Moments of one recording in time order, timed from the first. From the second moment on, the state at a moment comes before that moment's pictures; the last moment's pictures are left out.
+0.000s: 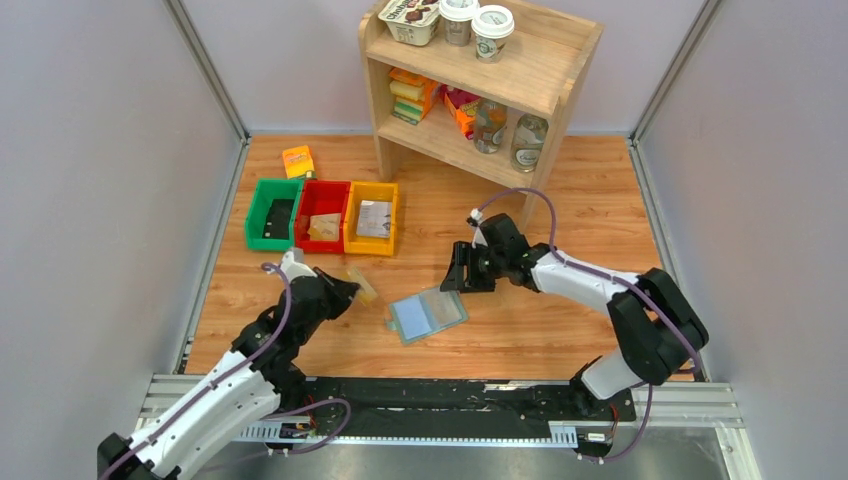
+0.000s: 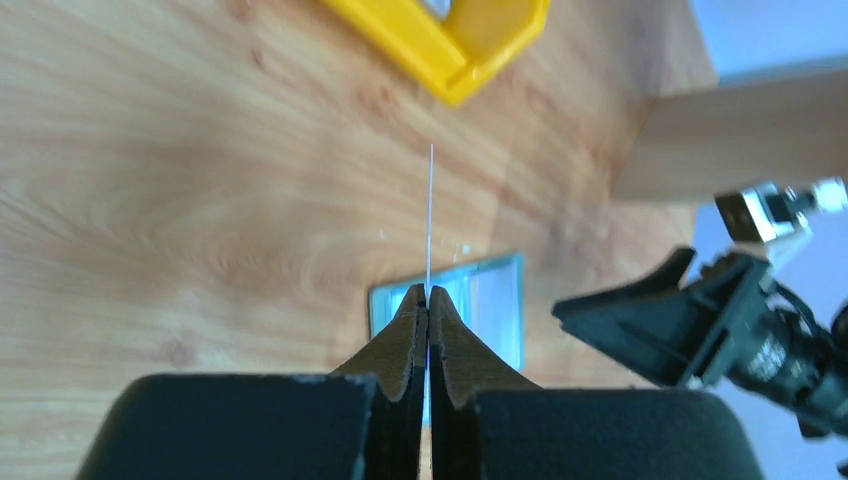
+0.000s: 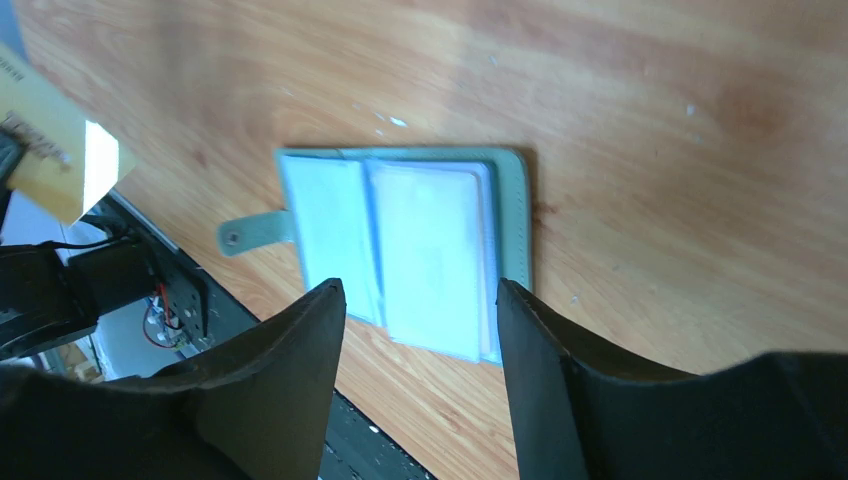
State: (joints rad) left arm -0.68 0.53 0.34 -0.35 -0.31 -1.15; right arm 0.62 1.53 0.79 -0.15 -0.38 0.65
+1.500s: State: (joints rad) left arm -0.08 1.53 0.56 0.49 -0.27 -1.41; right arm 0.50 0.51 0.51 -0.17 0.16 0.55
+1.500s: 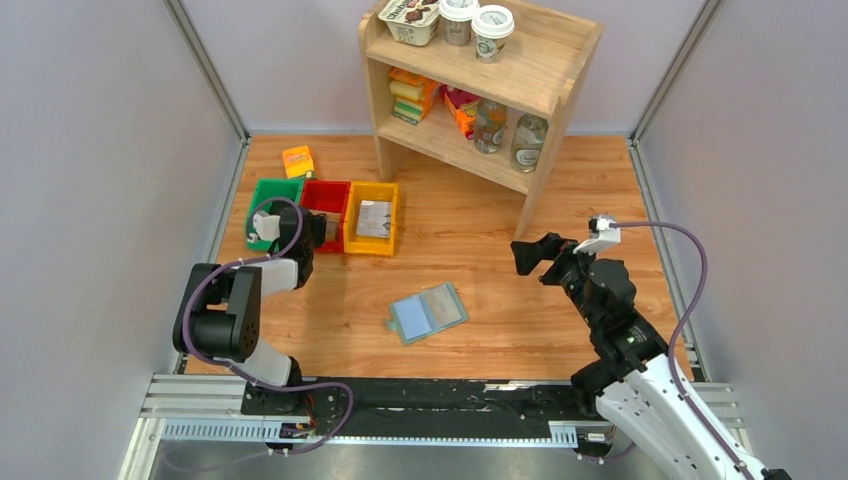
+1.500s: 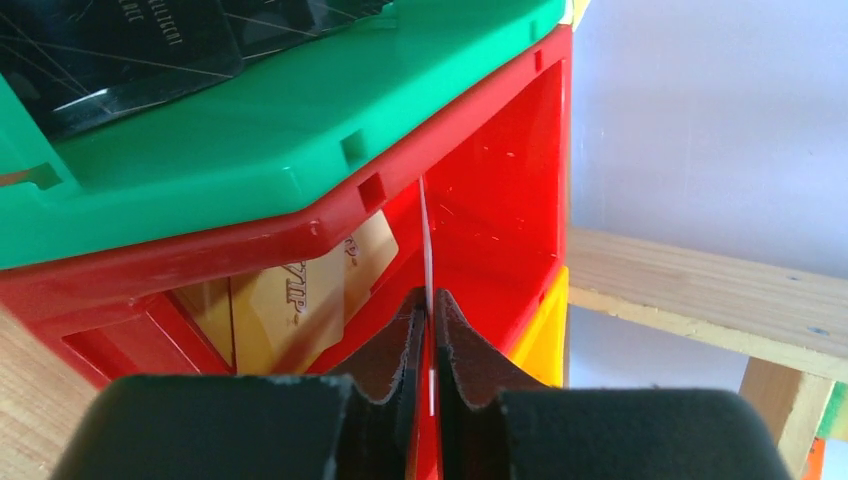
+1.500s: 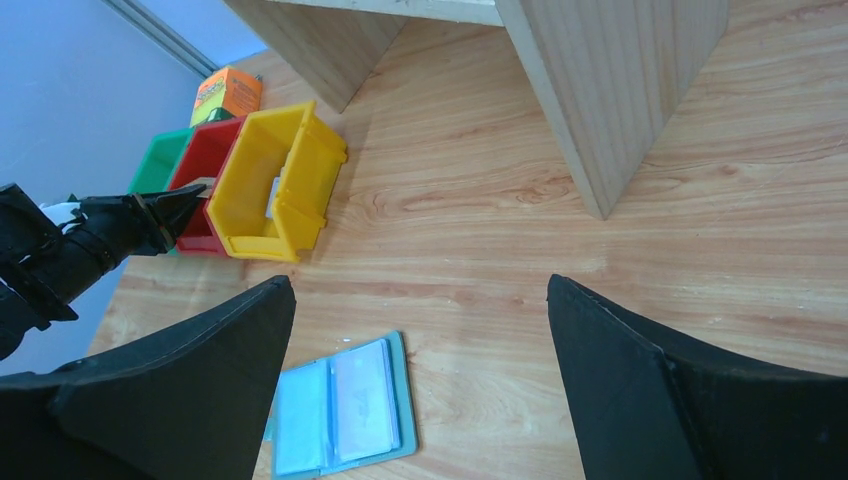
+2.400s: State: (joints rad) left arm -0.11 1.15 0.59 0.00 -0.13 -1.26; right arm 0.49 0.76 0.67 -0.32 -0.07 0.48
